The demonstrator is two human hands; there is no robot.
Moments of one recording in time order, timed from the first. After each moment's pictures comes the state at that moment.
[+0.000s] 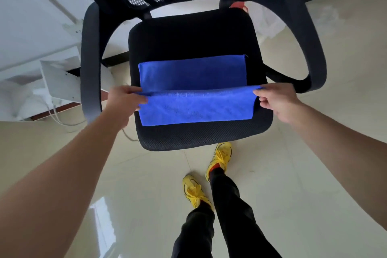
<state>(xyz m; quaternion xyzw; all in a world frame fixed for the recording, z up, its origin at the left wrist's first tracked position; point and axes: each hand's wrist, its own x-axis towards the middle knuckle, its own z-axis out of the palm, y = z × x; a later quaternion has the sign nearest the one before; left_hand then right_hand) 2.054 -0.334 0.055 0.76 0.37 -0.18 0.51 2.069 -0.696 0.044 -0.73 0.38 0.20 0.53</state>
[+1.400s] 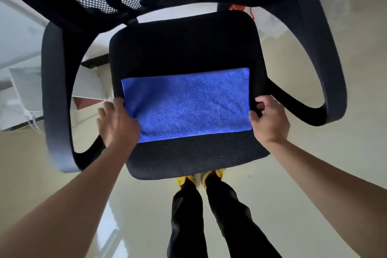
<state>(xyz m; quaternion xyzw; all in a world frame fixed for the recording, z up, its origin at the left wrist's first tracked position) 2.087 -0.351 -0.009 0.95 0.24 -0.16 0.09 2.088 -0.686 -0.013 -0.95 0.20 0.14 0.22</state>
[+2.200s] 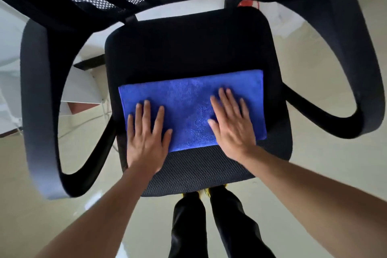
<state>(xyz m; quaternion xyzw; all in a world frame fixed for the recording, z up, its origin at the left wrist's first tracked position) 2.054 -0.374 -0.069 0.99 -0.03 -0.10 0.04 2.087 -0.607 -0.073 -0.98 -0.14 0.09 0.08</state>
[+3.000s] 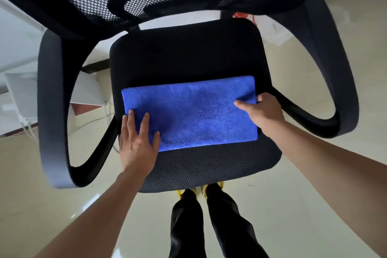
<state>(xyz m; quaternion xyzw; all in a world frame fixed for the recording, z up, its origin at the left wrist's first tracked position) 2.044 -0.365 -0.059 0.98 0.10 -0.10 0.15 2.150 -0.671 -0.031 -0.86 0.33 0.25 0.30</state>
